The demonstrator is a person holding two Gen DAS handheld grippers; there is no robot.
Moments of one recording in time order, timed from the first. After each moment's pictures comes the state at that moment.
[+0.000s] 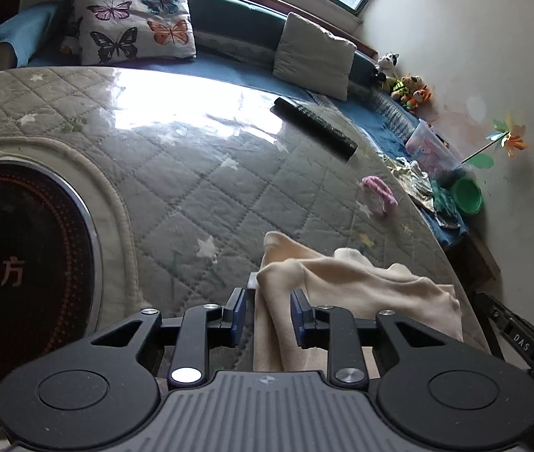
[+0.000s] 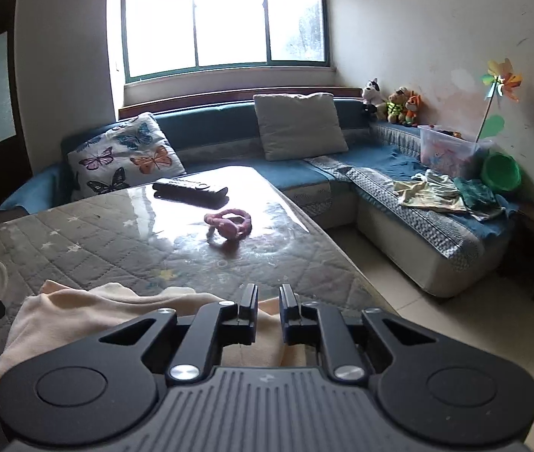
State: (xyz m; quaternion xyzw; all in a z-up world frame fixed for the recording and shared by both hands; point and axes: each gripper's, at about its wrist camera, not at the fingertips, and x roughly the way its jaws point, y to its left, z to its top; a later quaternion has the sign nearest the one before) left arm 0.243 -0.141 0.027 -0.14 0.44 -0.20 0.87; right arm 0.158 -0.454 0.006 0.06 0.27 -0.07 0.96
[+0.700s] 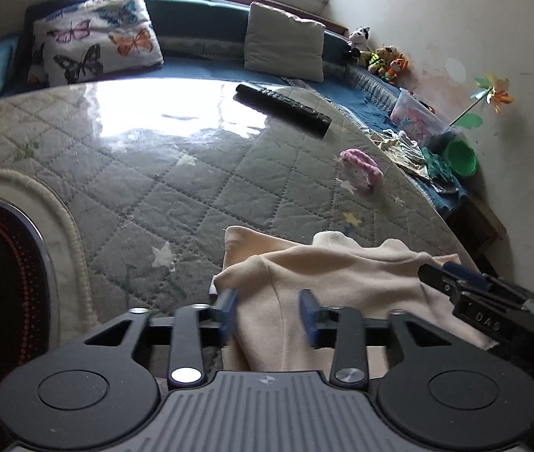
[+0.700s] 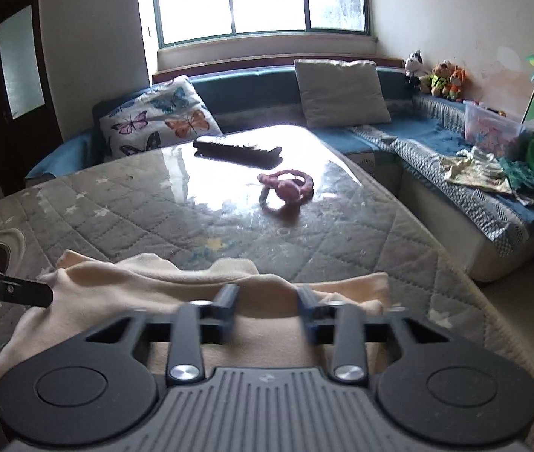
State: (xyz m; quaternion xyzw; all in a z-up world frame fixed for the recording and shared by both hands) left arm 0.241 -0.181 0.018 -0.05 0.42 -0.22 0.88; right arm 0.193 -0.421 -0.022 0.05 0.31 -0.02 0.95
